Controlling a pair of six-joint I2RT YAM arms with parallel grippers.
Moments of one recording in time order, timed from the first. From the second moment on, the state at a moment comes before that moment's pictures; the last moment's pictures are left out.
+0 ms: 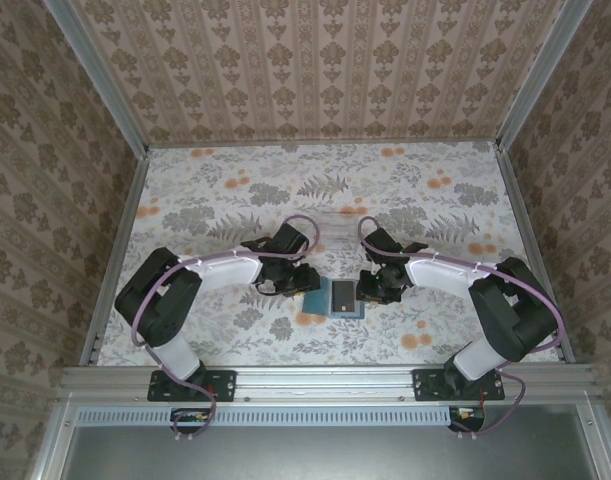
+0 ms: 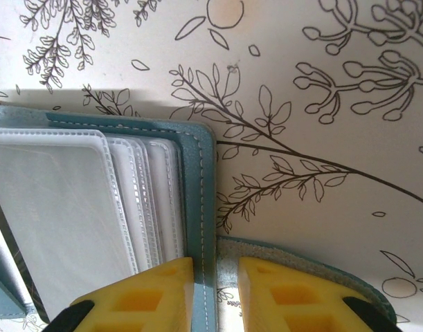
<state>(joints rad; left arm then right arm) -0.79 1.68 0.89 -0.34 0.33 -0.81 0.55 1.55 0.78 -0.55 -0.22 0.68</state>
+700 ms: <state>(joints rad) -0.89 1.64 1.10 -0.69 0.08 -0.71 0.55 1.54 0.79 -0.57 -0.22 0.68</state>
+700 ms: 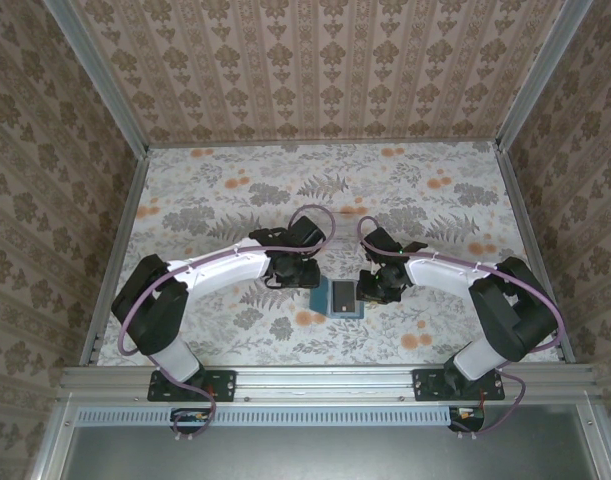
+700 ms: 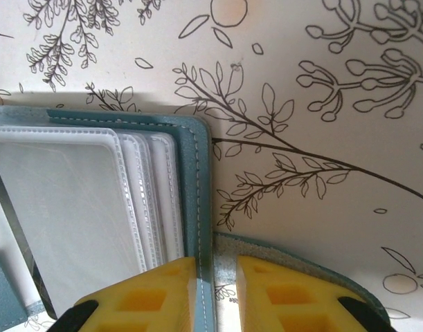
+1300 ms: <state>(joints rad) -0.86 1.65 1.05 -0.66 0.11 -0.69 0.66 1.58 0.91 -0.50 -0.34 0.74</state>
